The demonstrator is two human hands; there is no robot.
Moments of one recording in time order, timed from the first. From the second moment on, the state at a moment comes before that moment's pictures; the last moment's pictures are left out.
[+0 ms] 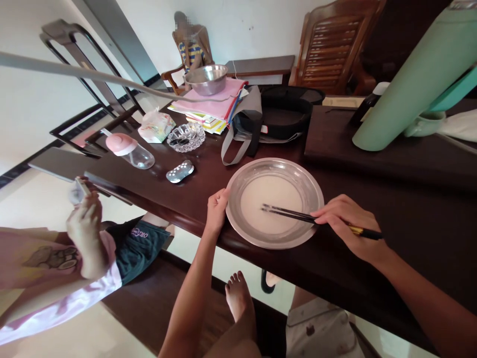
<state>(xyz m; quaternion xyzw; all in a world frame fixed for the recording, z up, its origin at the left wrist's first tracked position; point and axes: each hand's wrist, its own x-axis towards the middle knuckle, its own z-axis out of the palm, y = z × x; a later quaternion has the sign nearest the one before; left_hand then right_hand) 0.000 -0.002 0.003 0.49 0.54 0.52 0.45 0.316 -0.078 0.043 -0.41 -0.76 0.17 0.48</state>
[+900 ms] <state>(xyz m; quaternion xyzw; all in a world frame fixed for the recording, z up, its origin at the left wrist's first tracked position) 0.001 -0.001 0.002 0.50 0.53 0.52 0.45 0.319 -0.077 0.041 -0.43 -0.73 0.20 0.50</state>
